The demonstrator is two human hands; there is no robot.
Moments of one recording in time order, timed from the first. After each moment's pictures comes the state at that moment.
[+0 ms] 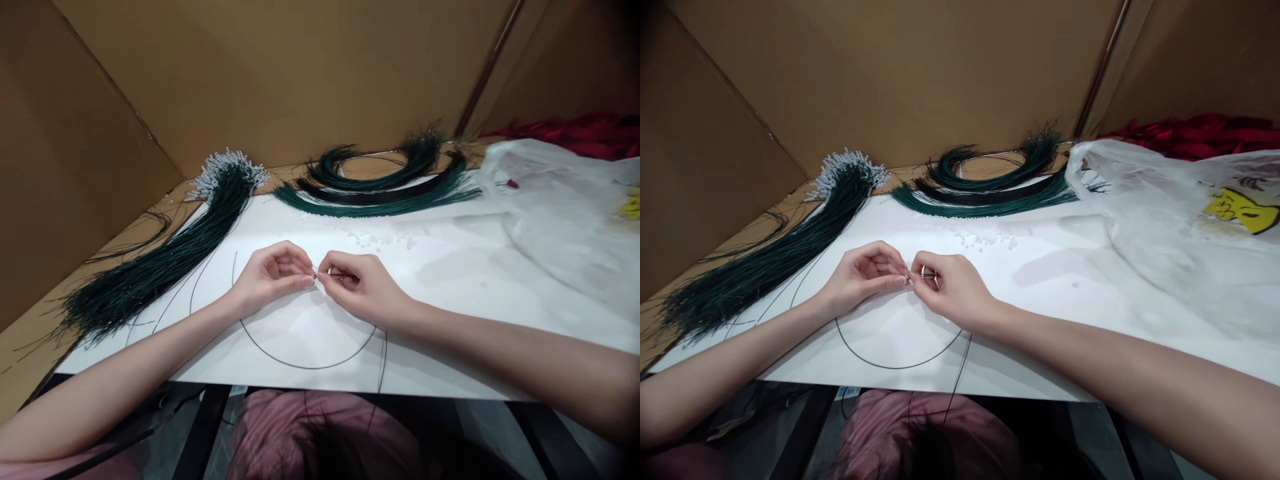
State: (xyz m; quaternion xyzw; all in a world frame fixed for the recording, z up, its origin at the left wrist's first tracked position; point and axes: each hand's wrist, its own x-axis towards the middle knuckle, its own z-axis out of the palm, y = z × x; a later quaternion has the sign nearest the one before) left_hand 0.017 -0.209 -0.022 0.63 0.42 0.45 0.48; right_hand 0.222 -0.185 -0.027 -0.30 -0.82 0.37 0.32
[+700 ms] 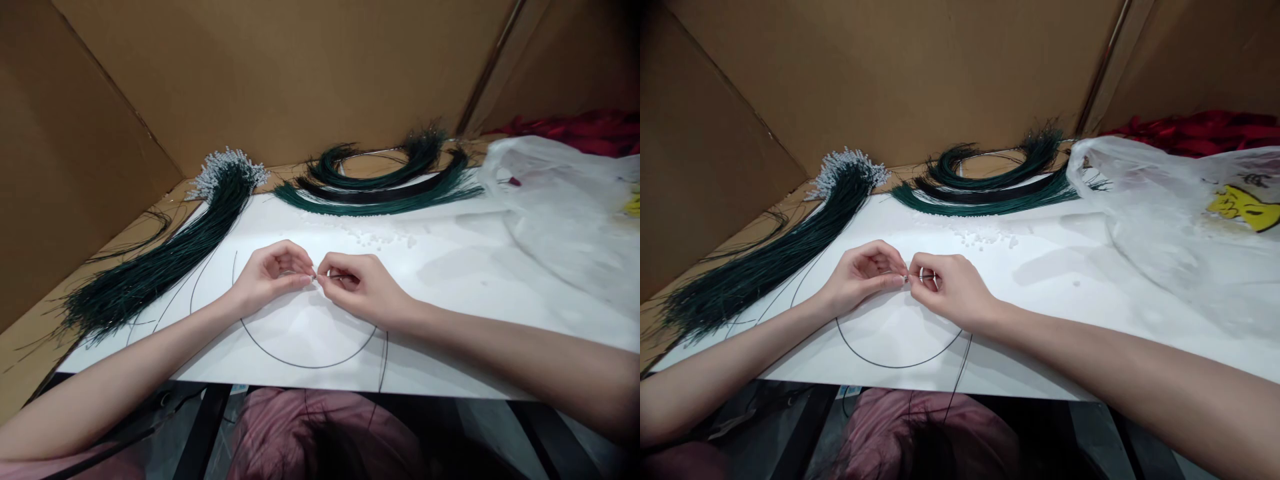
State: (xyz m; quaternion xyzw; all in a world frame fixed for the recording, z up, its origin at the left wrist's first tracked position) left_hand 0.016 -0.209 -0.021 0.65 0.40 0.45 0.46; right_hand 0.223 -0.185 -0.026 -0.29 -0.82 0.38 0.31
